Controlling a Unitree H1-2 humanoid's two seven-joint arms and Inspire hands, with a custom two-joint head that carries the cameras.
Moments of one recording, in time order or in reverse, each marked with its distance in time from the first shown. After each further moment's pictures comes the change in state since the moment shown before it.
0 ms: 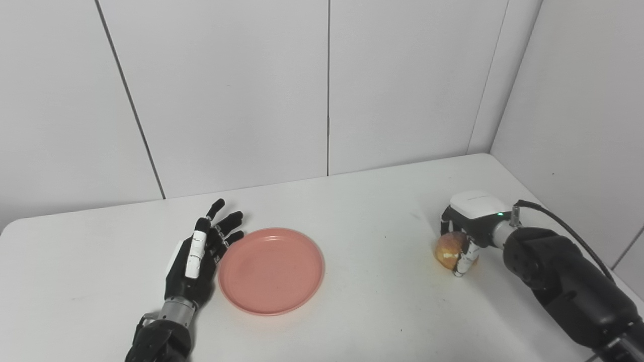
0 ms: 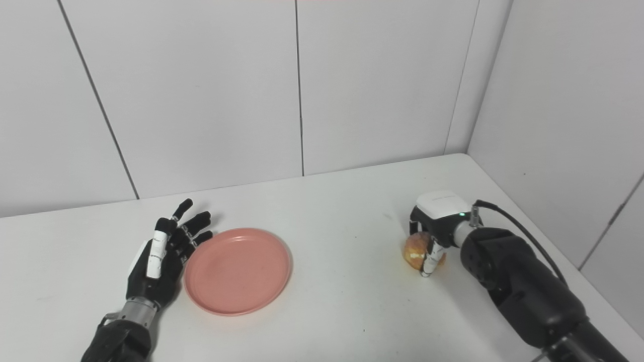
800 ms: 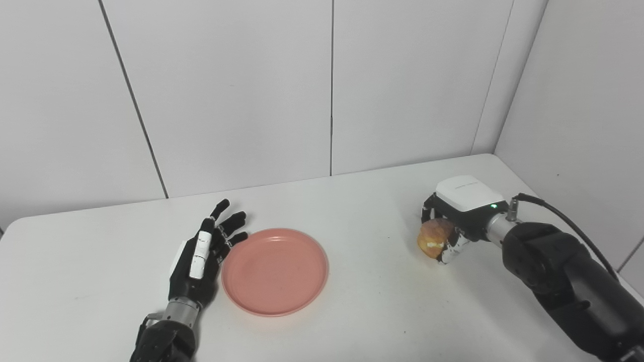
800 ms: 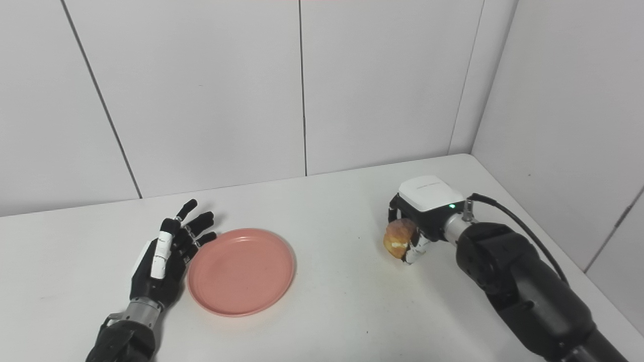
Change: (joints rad) left arm 0.011 -0.015 -0.010 -0.026 0.034 0.002 0.026; right arm 0.027 0.038 -0.043 -0.264 0.032 0.000 0.027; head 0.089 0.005
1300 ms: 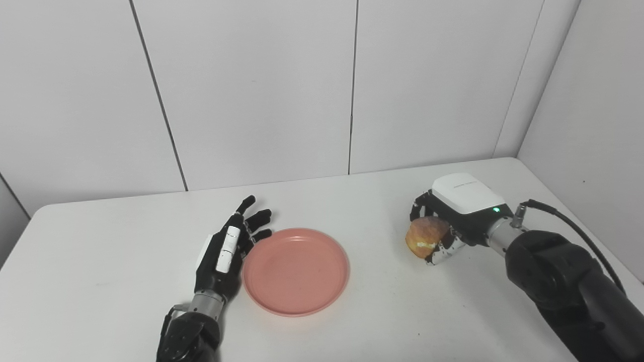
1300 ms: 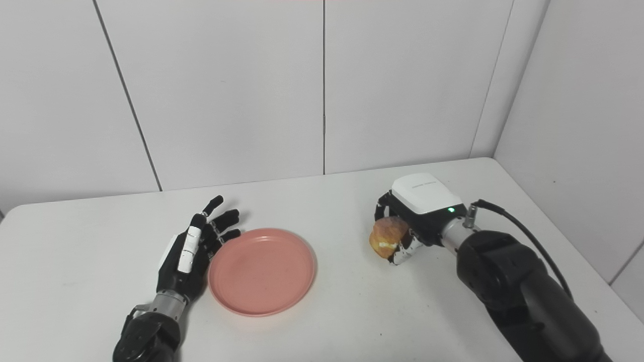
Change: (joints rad) left arm 0.009 -0.041 -0.015 -0.017 0.035 0.001 0.051; right arm -0.031 0.035 0.026 -0.087 0.012 -0.029 0.014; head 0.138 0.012
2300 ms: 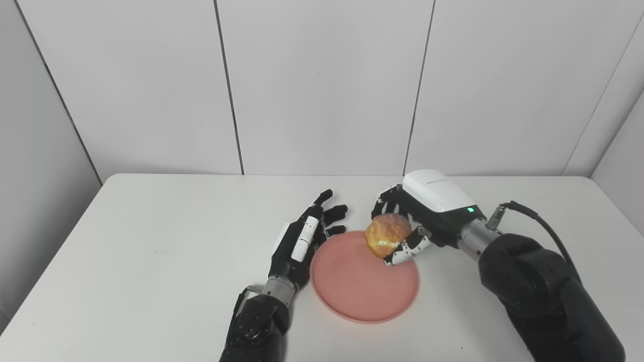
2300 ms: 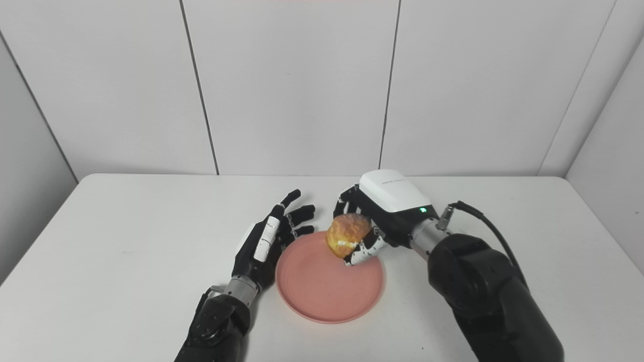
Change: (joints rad) left arm 0.003 -0.071 -0.037 -0.003 0.030 0.001 0.043; right arm -0.144 0.268 0.099 0.076 0.050 -0.040 0.010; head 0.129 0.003
